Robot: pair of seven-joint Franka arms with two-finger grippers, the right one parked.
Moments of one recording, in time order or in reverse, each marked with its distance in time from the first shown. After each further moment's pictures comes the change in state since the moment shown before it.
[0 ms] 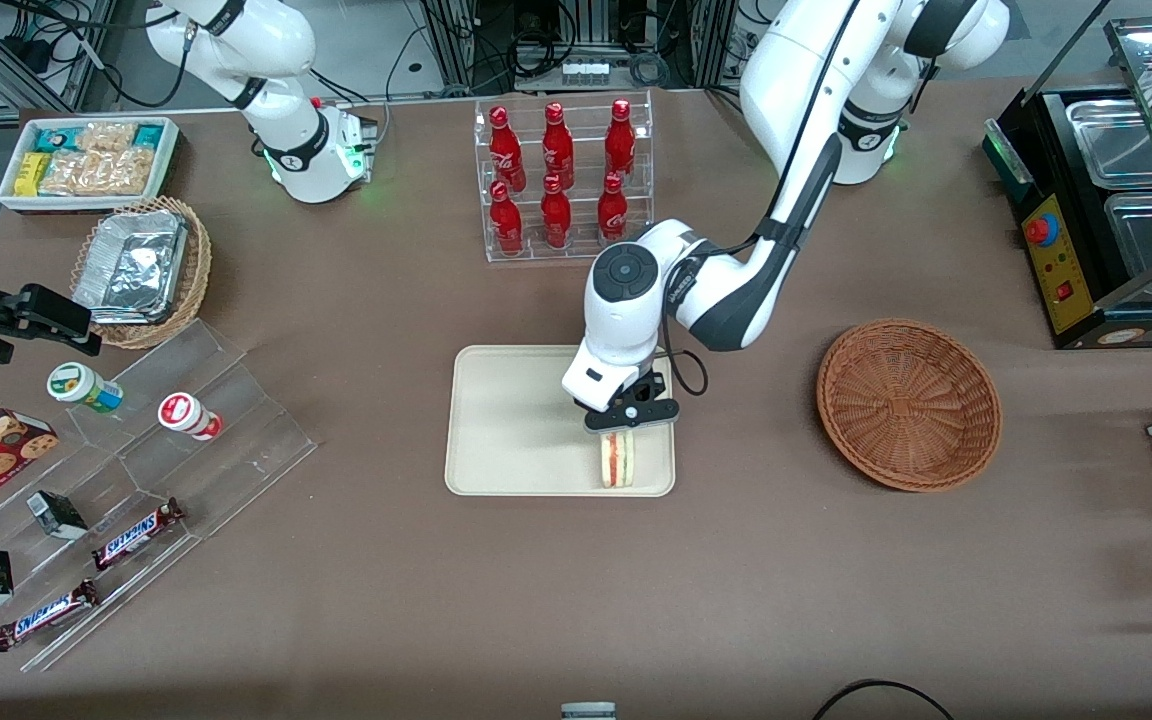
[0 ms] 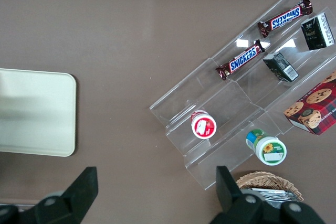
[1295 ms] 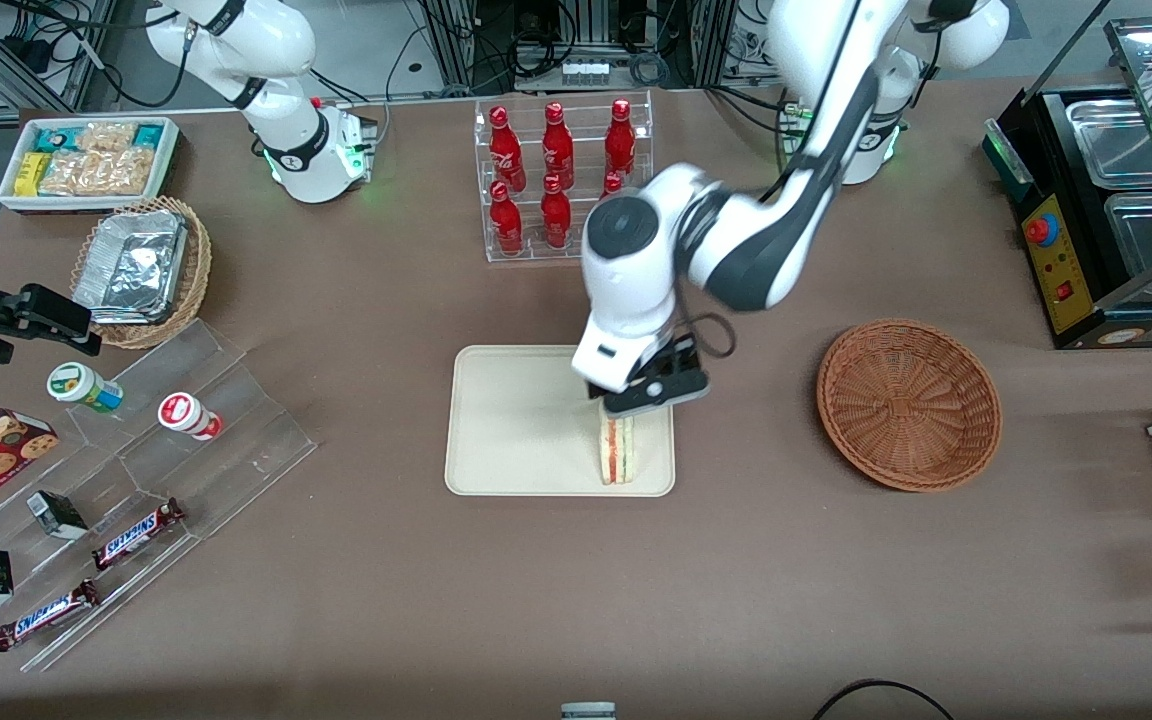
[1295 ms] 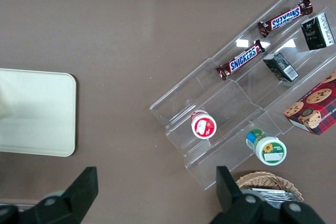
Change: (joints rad) arm 0.010 -0.196 0.027 0.096 0.054 -0.358 -0.060
